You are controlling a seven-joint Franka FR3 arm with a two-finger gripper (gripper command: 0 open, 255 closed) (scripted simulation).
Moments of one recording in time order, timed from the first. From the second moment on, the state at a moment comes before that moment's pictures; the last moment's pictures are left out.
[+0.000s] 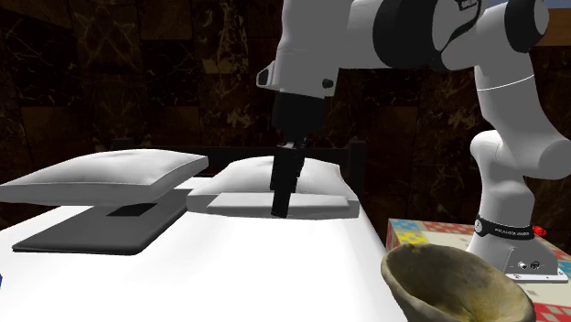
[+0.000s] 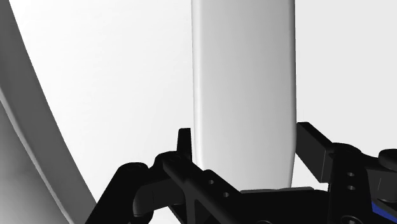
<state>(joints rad) 0.20 0.37 0.54 -1.58 -0.30 2.01 0.80</state>
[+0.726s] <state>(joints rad) 0.21 0.23 0.58 -1.66 -0.23 1.97 0.82</state>
